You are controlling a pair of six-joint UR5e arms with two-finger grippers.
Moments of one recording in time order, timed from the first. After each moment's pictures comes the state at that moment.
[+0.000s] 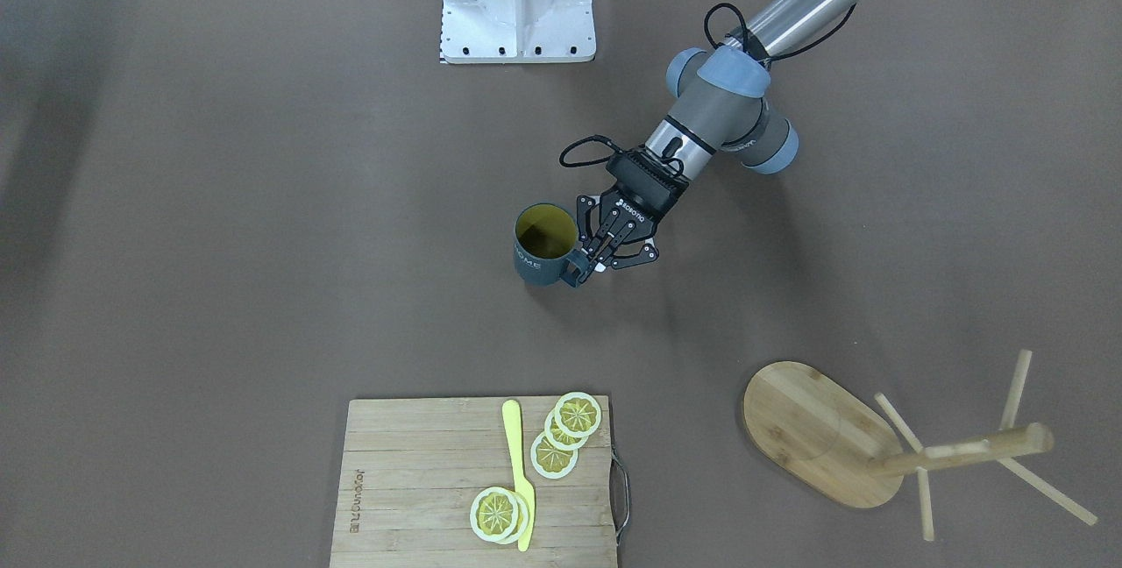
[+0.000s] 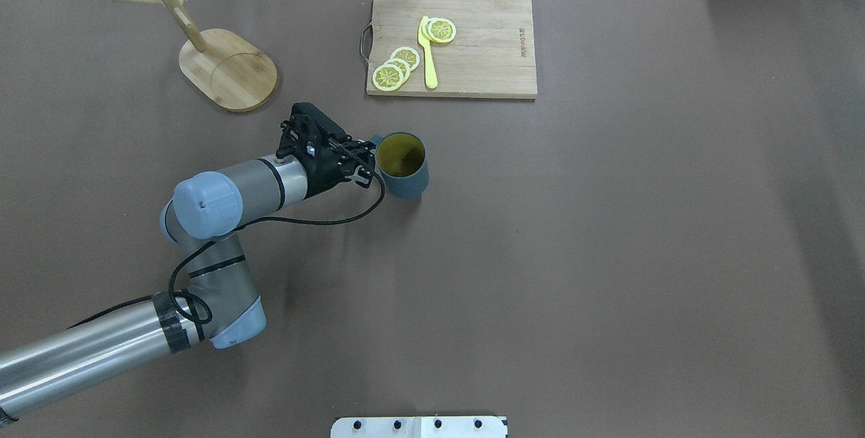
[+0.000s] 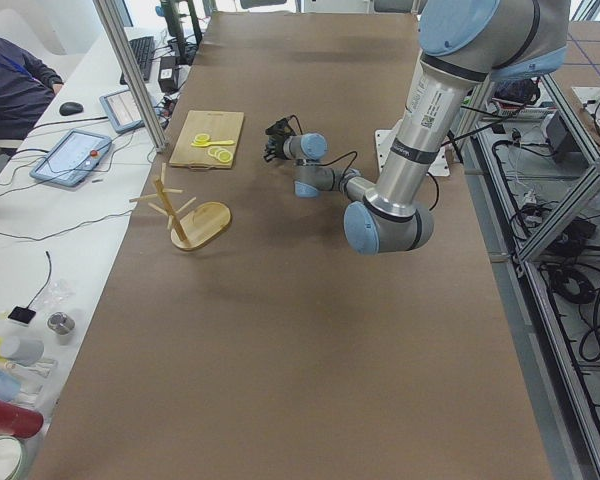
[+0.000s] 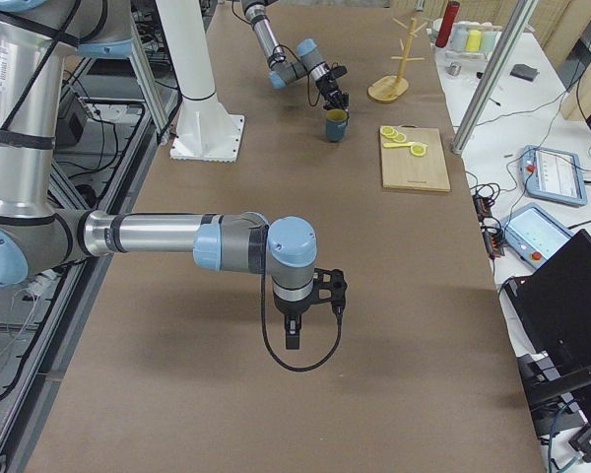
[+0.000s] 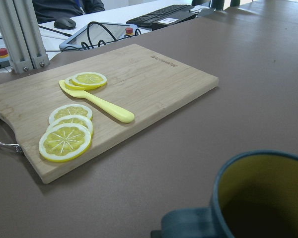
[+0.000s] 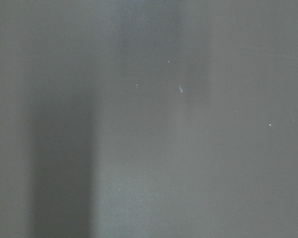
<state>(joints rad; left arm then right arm) -0.51 -2.13 -1.31 -2.87 -1.48 -0.71 1.63 -1.79 1.85 -1.66 2.27 -0.11</state>
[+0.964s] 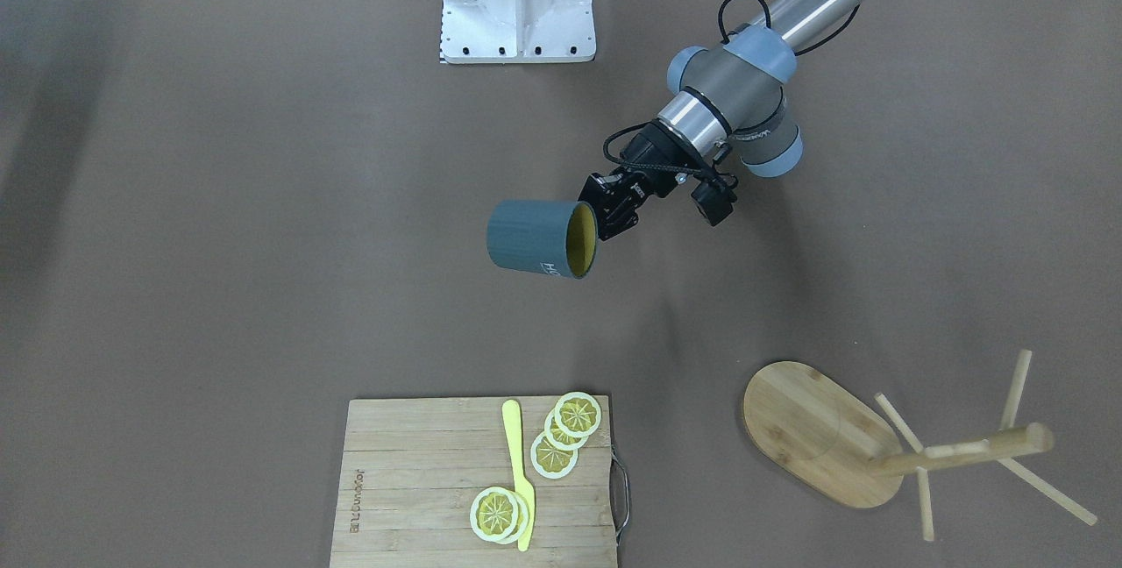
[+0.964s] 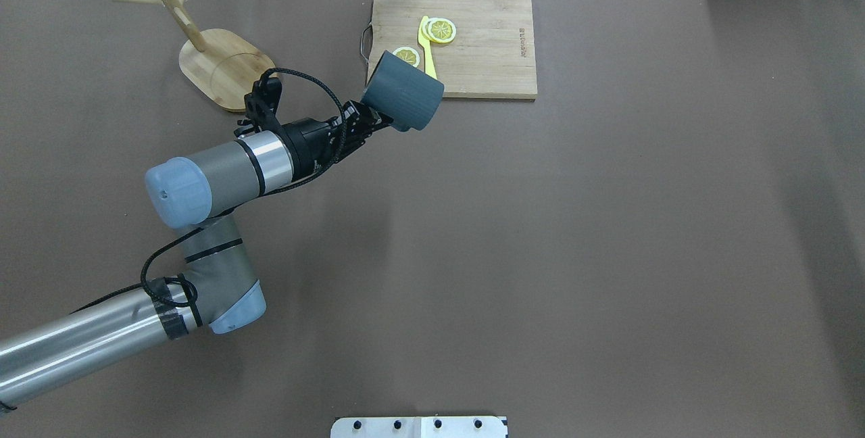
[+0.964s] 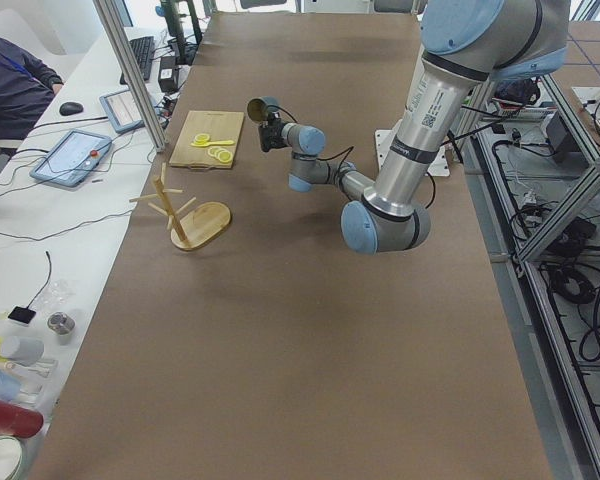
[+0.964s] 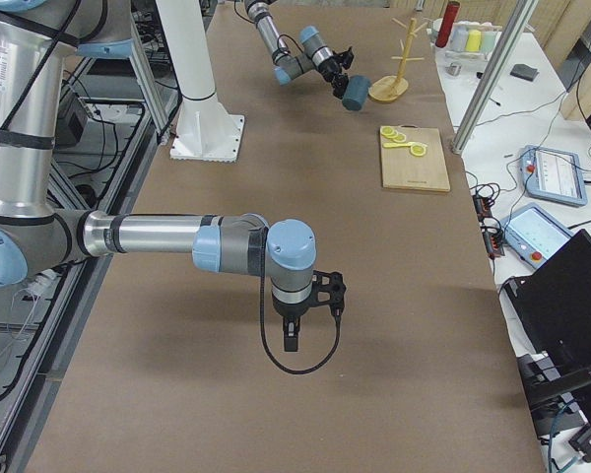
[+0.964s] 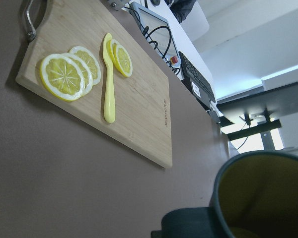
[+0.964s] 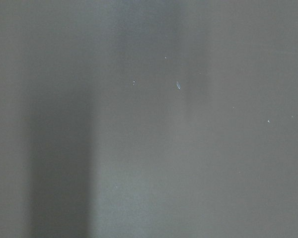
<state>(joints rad) -0.55 -2.13 -1.34 -3.06 -1.45 -1.96 1.63 -1.79 1.85 -1.66 2.27 -0.11</state>
